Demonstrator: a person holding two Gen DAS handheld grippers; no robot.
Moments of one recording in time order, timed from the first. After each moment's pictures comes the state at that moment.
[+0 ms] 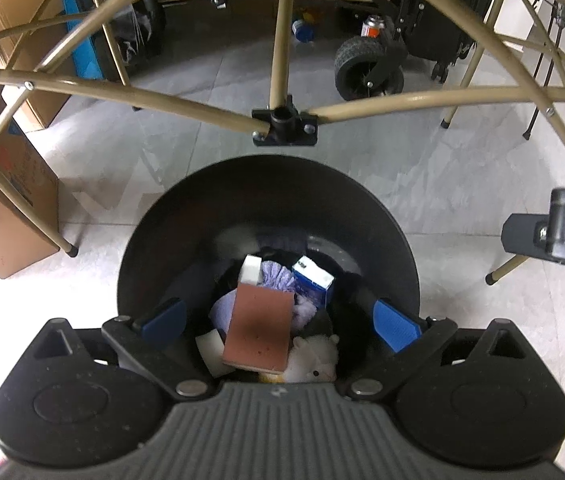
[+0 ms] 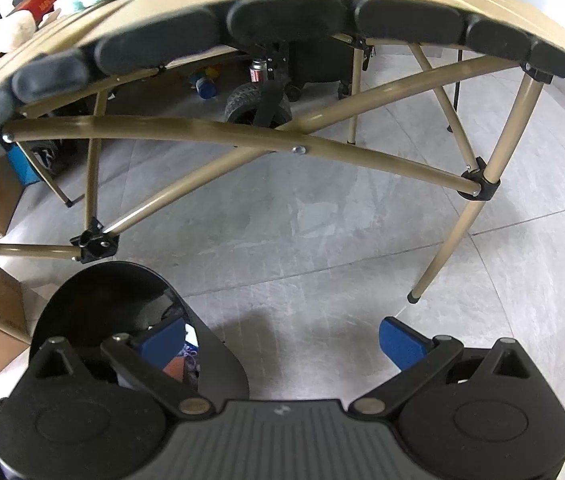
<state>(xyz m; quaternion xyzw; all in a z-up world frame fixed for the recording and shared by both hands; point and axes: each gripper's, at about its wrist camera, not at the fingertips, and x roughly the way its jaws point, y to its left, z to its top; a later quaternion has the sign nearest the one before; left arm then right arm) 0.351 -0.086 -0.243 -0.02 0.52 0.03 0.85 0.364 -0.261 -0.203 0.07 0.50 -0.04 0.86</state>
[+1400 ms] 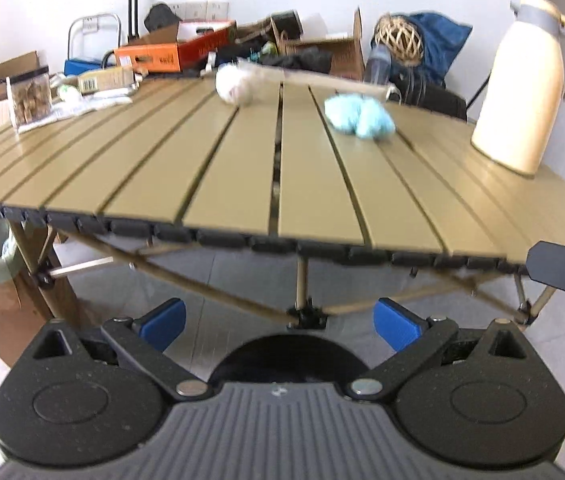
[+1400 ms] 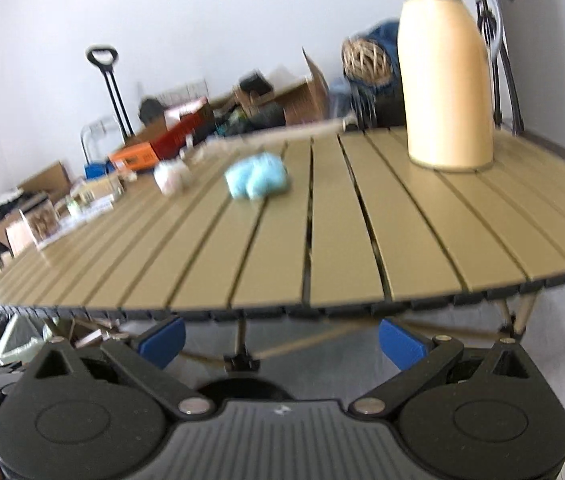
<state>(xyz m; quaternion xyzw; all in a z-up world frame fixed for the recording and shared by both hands) 0.308 -0.029 -0.099 -0.05 0.32 0.01 0.95 0.291 -0.251 -0.065 0.08 0.27 0.09 0.95</state>
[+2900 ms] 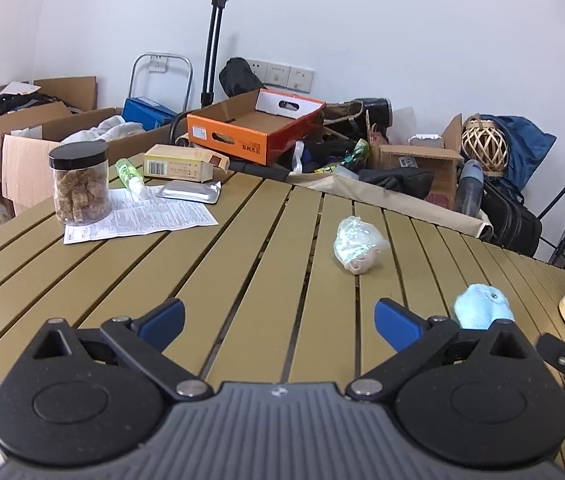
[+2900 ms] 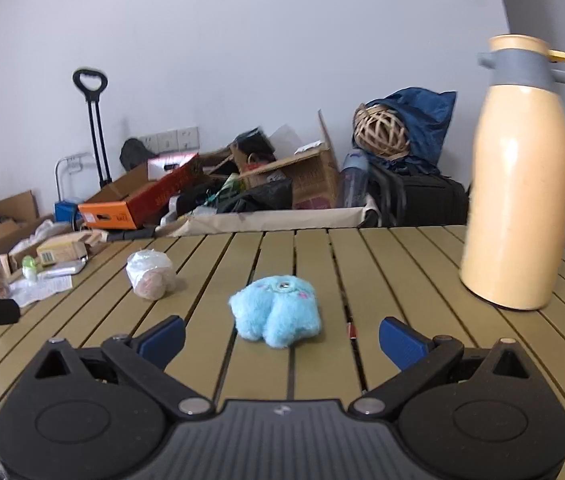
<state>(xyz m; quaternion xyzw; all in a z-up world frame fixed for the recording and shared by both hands) 0.444 0.105 -0.017 -0.11 0.25 0.09 0.96 0.462 -0.161 -0.034 0.02 0.22 0.05 0.97</state>
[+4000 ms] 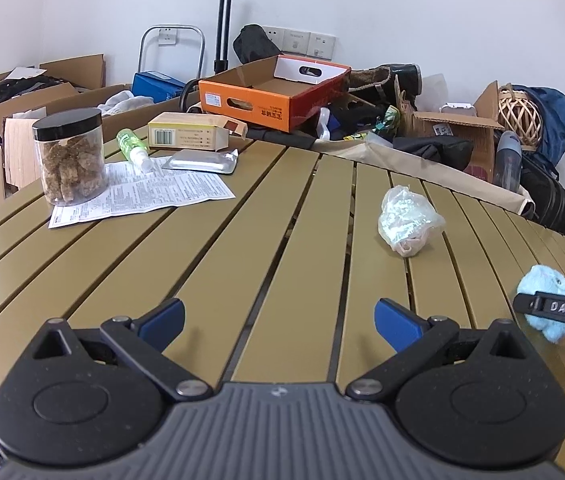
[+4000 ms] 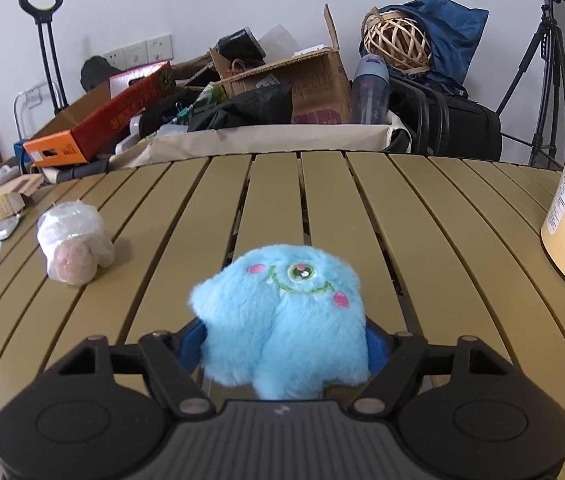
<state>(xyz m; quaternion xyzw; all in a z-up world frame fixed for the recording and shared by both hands) 0.496 0.120 -0.056 -0.10 0.29 0.12 0.94 0.600 -0.141 -0.080 0.04 0.33 0.03 0.94</state>
